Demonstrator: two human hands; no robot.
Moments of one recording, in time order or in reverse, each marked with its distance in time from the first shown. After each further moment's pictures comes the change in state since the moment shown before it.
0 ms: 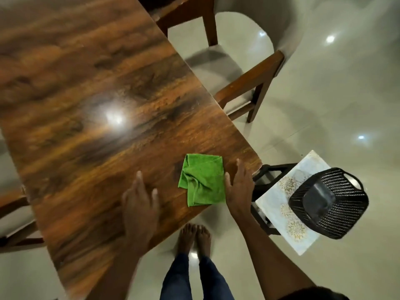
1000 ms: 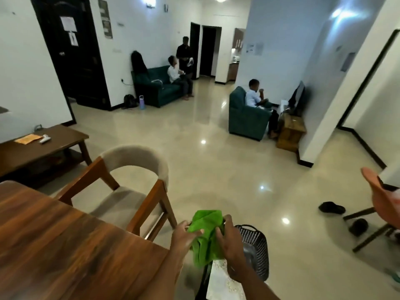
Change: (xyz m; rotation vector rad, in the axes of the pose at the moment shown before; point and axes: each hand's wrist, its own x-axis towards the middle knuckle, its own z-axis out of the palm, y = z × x) left_hand 0.000 0.398 -0.092 -0.775 -0.895 0.257; right_hand -0.021 0.002 -0.293 0.231 0.374 0.191
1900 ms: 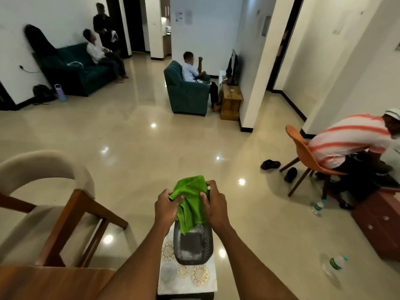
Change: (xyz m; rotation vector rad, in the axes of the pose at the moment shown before) left_hand 0.034 0.093 0.224 0.304 -0.011 0.279; right_hand 0.063 0.113 -0.174 0.062 0.337 -0.017
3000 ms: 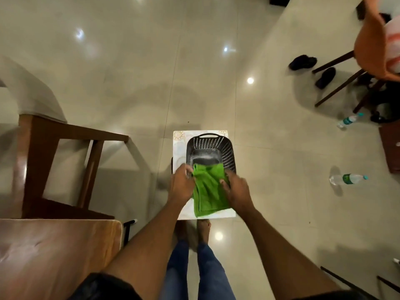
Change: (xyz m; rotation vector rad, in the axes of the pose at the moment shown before) left_hand 0.086 -0.216 0.080 0.240 -0.345 -0.318; right_hand -0.046 0.191 0.141 -0.272 -0.446 0.477
